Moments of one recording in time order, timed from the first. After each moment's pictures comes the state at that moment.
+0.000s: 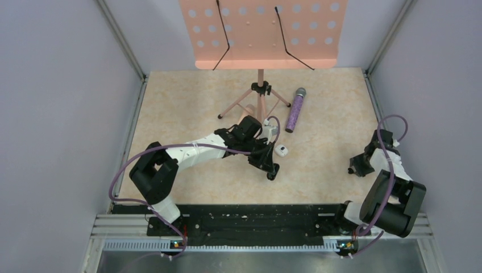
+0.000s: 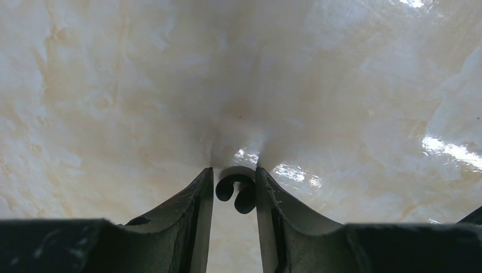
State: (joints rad) left arm -0.83 1.68 1.12 -0.33 0.61 -0.39; right arm -0.45 1.28 0.62 -0.55 0.10 0.77
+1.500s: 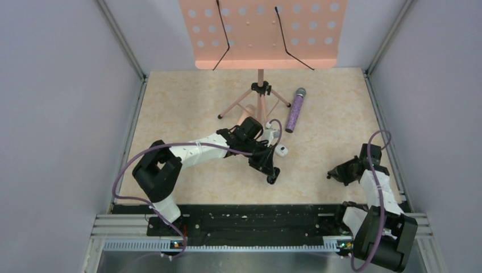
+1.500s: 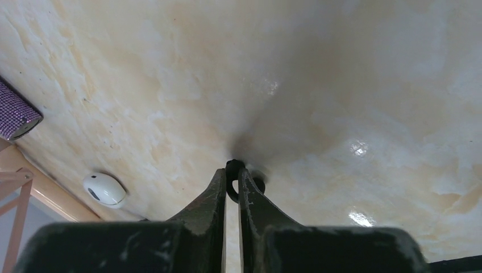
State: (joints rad) left arm -0.83 1.71 1.13 -0.35 0.68 -0.36; right arm -0.33 0.99 0.40 -0.54 -0.24 0.86
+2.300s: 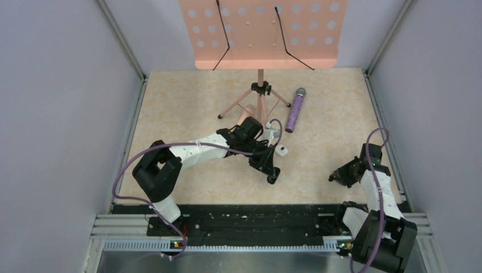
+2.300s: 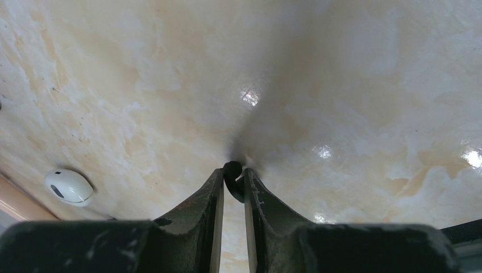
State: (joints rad) left arm -0.83 1.71 1.13 -0.35 0.69 -0.36; right arm -0.33 0.96 0.43 -0.63 -0.18 0.75
